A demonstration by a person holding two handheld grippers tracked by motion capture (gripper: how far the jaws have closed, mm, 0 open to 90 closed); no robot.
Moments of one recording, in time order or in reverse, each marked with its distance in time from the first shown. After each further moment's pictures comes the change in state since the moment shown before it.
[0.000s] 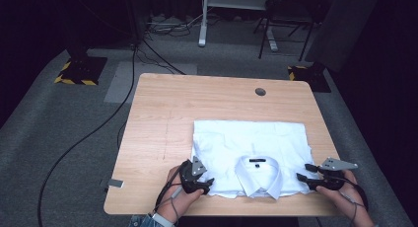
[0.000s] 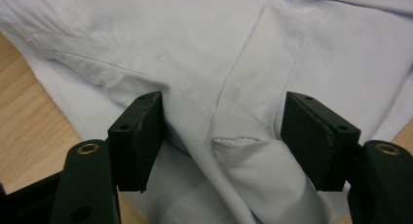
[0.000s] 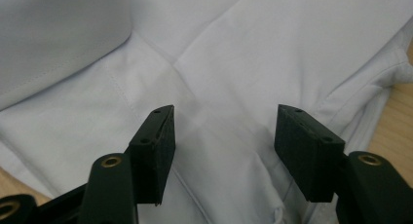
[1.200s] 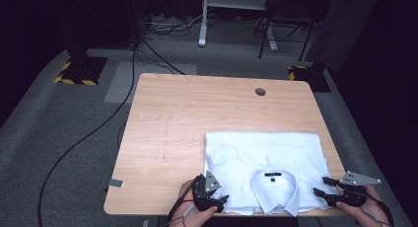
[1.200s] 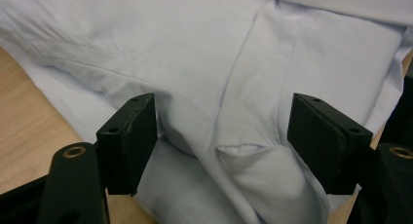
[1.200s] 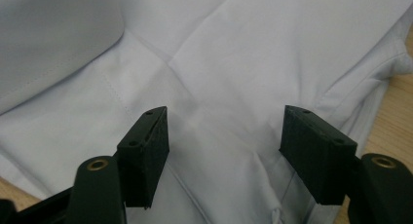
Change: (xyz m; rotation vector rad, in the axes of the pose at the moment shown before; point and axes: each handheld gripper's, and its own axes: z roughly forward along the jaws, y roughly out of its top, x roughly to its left) left arm -0.047 0.001 -0.005 -0.027 -0.060 -0.015; right arm -0.004 -0.038 -0.045 0.035 -0.011 0.024
